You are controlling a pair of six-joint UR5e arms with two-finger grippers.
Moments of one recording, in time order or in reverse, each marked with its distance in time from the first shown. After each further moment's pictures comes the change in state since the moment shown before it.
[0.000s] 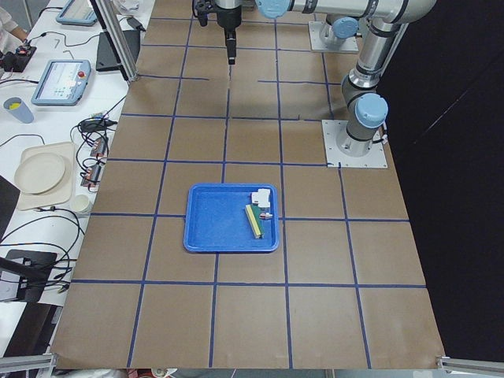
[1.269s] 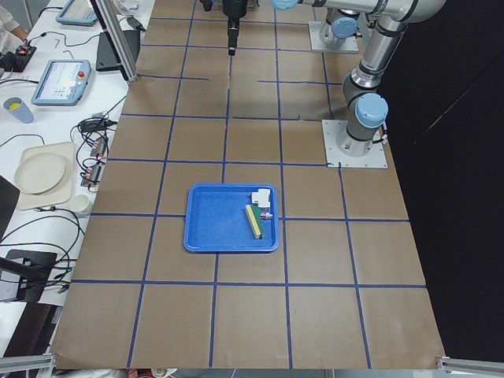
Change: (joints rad) left arm -0.011 0.056 -0.024 0.059 0.001 0.077; right arm -0.037 0.090 -0.083 0.011 -0.044 0.003
